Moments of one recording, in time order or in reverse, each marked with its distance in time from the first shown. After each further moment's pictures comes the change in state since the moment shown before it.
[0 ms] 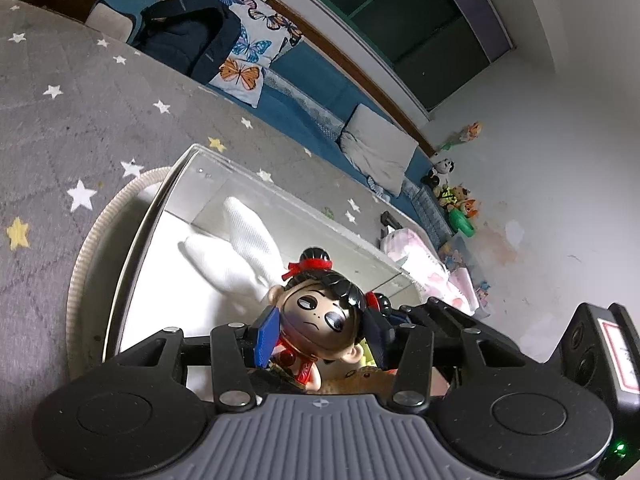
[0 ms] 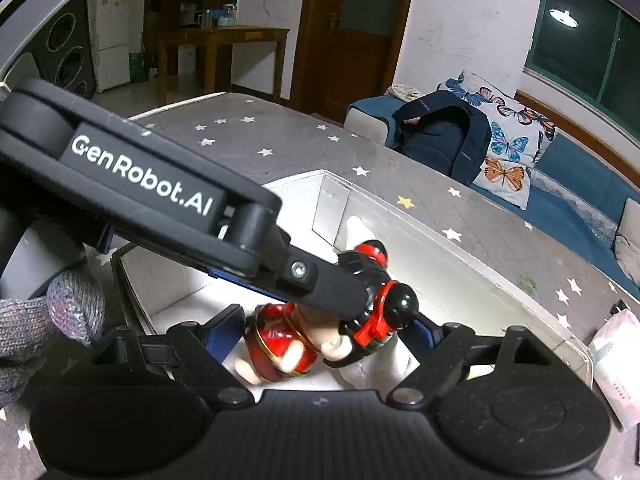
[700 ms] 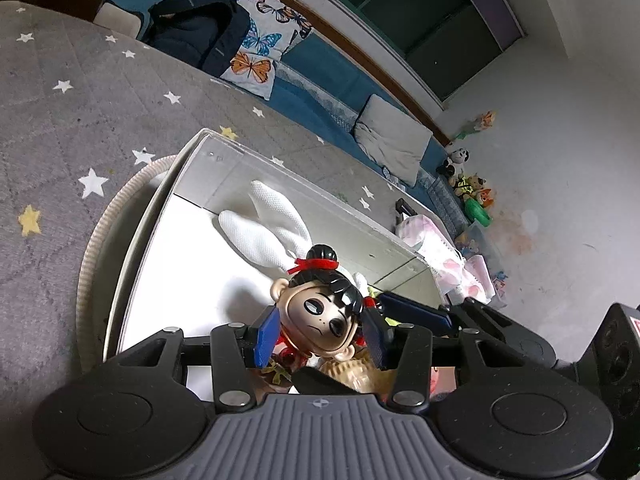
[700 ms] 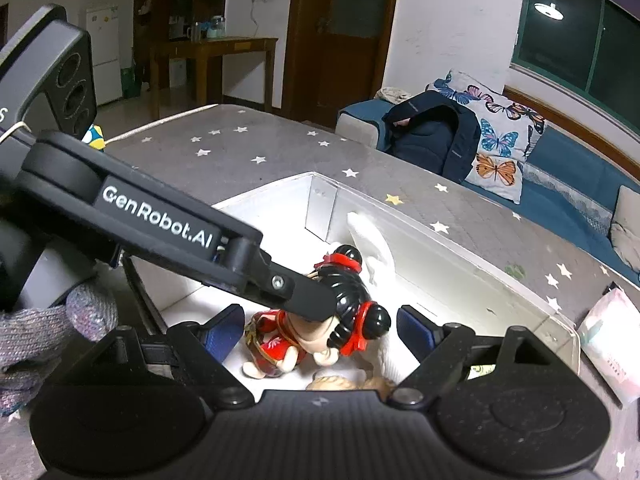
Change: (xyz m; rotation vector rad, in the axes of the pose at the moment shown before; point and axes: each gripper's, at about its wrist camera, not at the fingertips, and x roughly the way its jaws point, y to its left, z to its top) left arm -0.001 -0.001 -0.006 0.013 0.016 0.051; right arm -0.025 -0.013 -0.010 0.056 -0.031 0.005
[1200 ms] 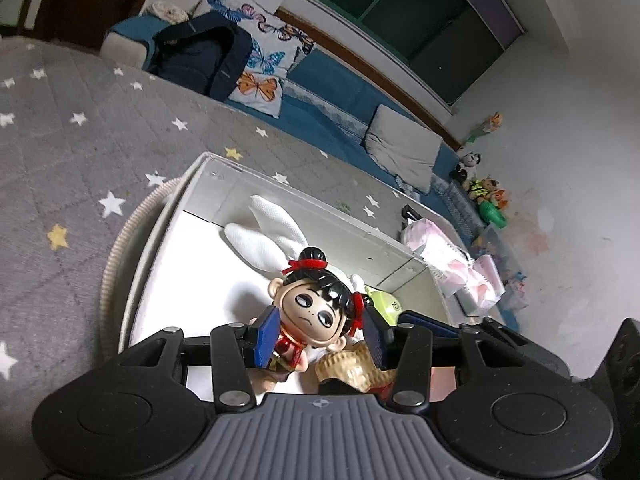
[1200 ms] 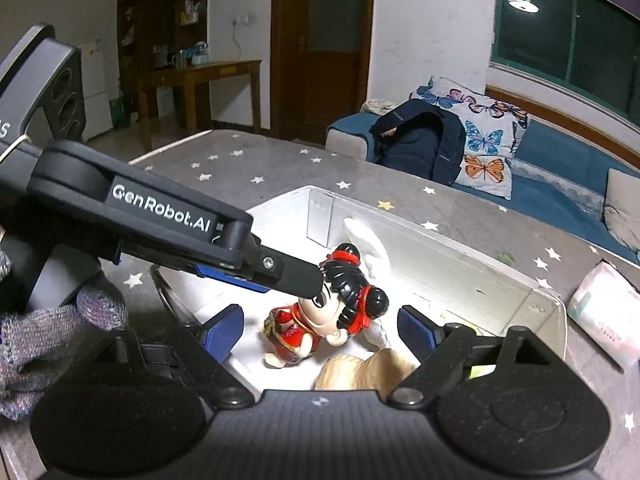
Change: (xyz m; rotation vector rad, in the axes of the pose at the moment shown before) left arm -0.024 -0.026 -0.010 0.069 -0.052 0.089; right arm -0.037 0.002 -0.012 0.096 -0.060 -0.006
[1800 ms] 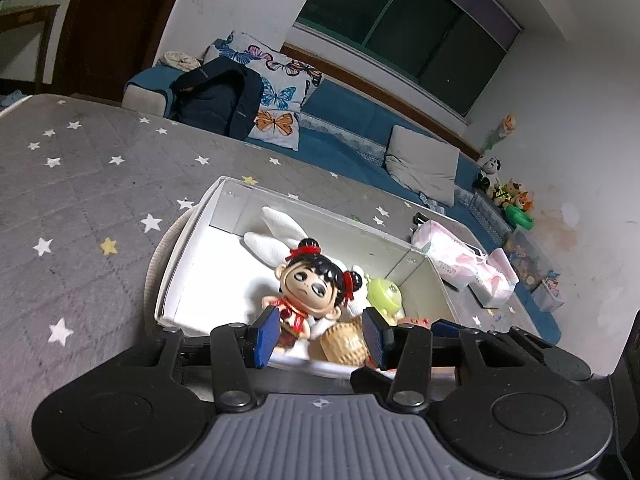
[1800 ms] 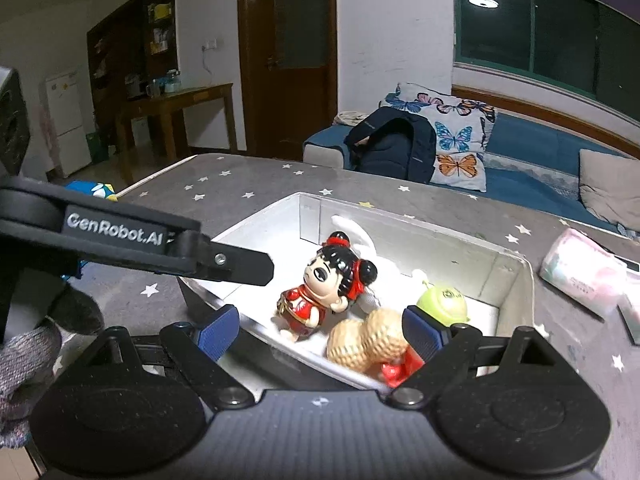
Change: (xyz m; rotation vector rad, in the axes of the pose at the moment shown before) left arm -0.049 -0.035 -0.038 0.091 -0.097 0.109; right arm -0.051 0.012 -0.021 0.106 -0.052 -0.052
